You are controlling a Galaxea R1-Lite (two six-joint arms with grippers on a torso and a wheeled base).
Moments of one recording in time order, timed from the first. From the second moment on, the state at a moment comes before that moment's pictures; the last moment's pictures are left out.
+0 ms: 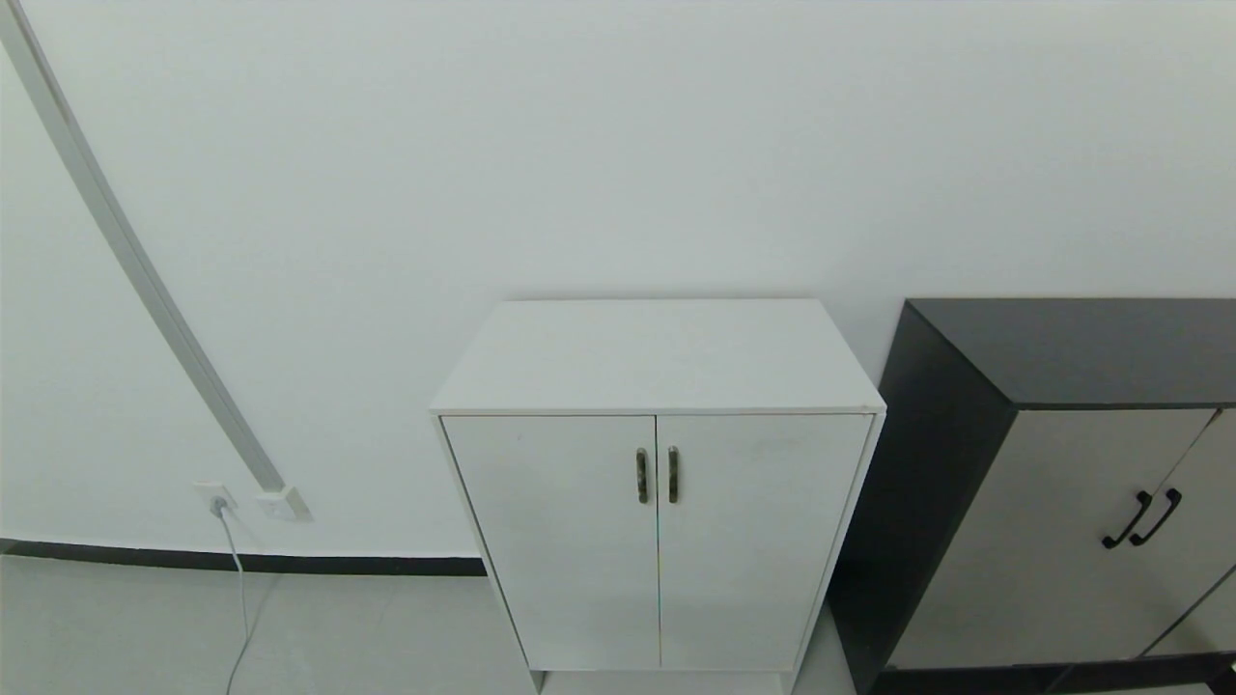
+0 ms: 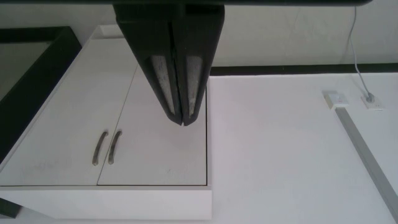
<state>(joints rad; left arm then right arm) 0.00 0.00 0.00 0.00 -0.01 -0.01 -0.10 0.10 0.00 0.00 0.06 -0.01</state>
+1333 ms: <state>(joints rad) 0.00 0.00 0.00 0.00 -0.01 0.00 0.00 0.00 0.00 0.00 -0.02 0.06</state>
